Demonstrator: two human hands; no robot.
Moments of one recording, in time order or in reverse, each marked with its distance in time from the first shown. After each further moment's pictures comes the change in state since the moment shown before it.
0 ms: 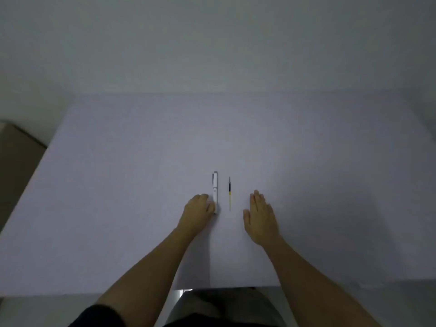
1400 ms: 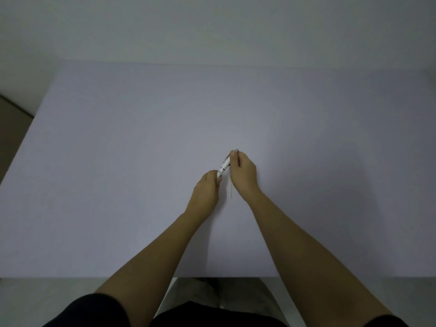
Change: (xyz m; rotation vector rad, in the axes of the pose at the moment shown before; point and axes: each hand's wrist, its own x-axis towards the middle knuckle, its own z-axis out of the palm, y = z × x) left_hand 0.015 0.012 0.013 -0.225 0.132 0.108; right_hand 0.069 -0.077 -0.049 0.929 0.157 0.119
